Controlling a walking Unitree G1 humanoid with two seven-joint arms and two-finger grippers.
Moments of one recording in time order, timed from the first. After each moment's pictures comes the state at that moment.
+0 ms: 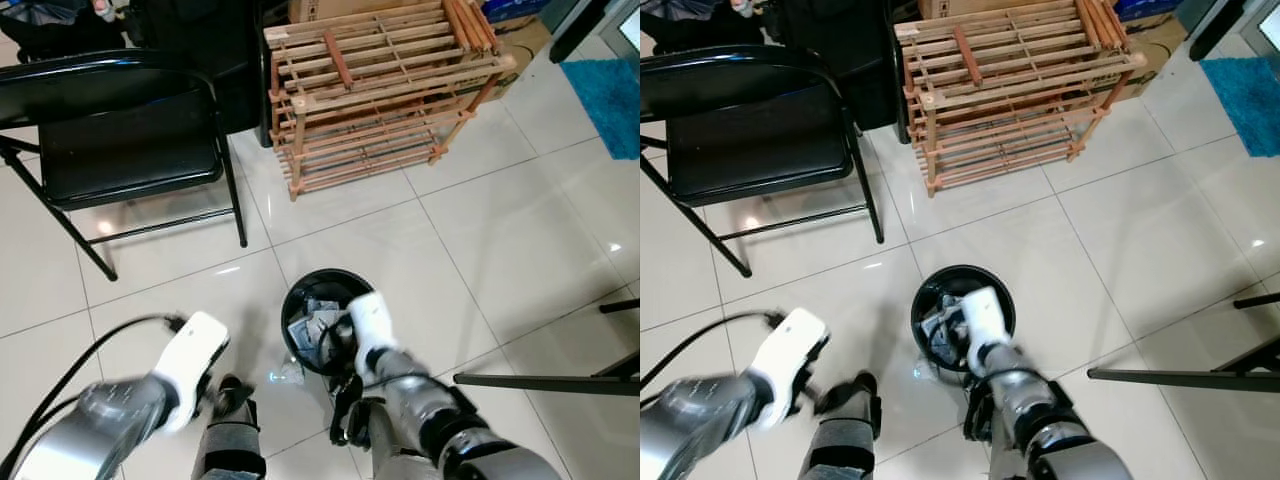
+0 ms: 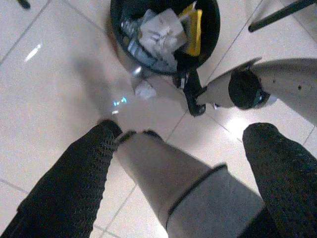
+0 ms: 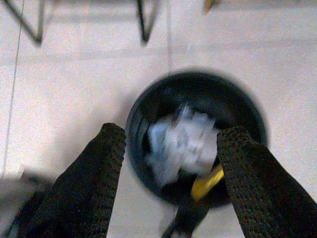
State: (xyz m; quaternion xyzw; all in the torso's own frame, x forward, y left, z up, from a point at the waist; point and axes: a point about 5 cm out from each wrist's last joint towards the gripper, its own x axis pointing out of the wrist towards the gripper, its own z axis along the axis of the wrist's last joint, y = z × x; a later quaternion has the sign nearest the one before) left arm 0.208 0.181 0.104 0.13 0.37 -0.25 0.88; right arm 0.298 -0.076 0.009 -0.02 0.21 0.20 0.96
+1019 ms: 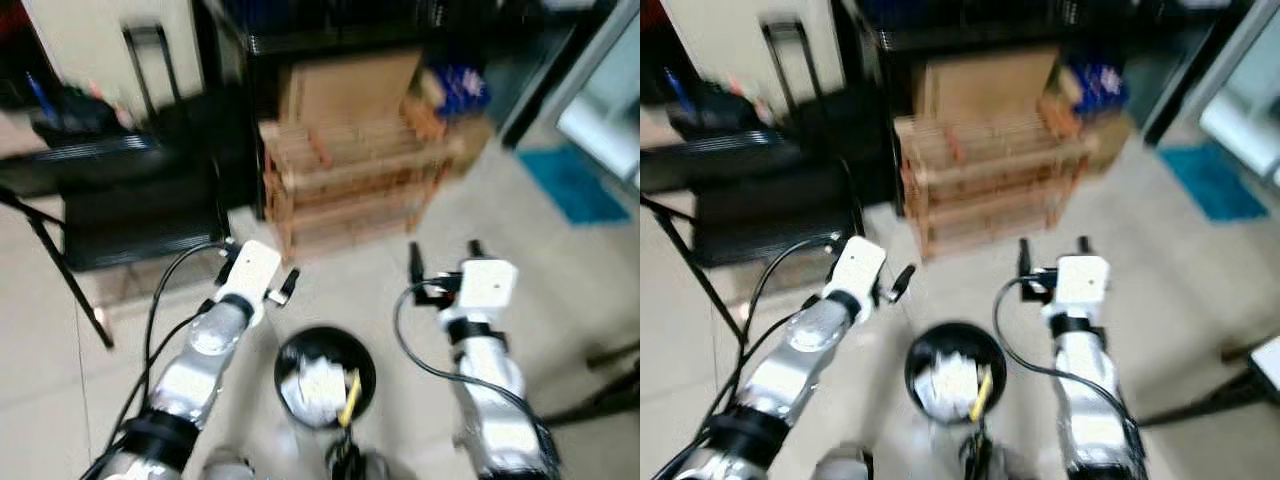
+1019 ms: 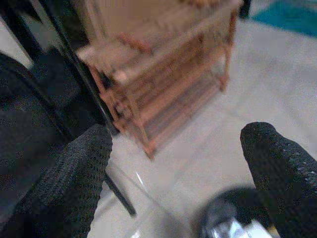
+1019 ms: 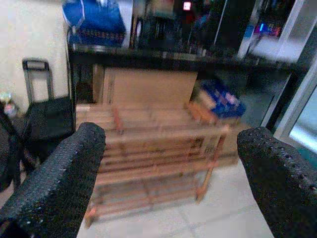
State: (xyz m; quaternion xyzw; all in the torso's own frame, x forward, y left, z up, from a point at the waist) left arm 0.317 0.124 0.098 0.16 0.06 -0.16 0.97; right arm 0.271 -0.155 0.108 -0.02 -0.09 0.00 1.00
